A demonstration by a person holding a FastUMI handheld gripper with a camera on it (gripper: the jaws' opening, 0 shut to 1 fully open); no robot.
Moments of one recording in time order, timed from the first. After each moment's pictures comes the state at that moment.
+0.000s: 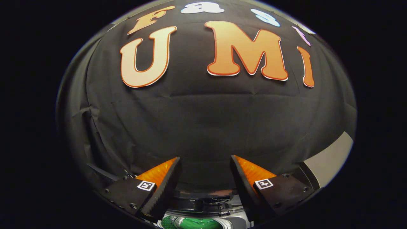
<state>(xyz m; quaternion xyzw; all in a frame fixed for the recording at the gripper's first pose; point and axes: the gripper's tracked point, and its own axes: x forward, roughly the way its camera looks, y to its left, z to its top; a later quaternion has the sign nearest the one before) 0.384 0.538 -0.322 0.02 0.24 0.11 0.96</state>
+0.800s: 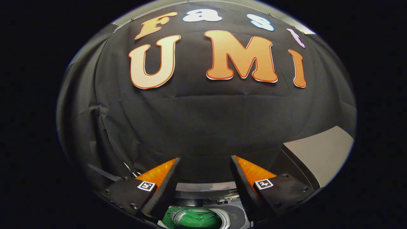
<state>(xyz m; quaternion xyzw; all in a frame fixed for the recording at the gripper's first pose) 0.305 0.521 -0.313 0.02 0.22 0.11 0.97</state>
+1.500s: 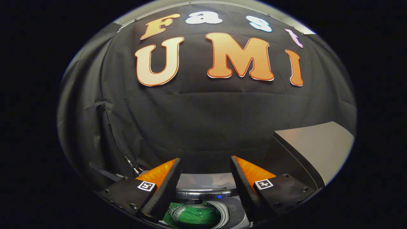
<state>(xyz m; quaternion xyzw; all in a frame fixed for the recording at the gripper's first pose) 0.259 0.512 -0.323 0.02 0.22 0.11 0.97</state>
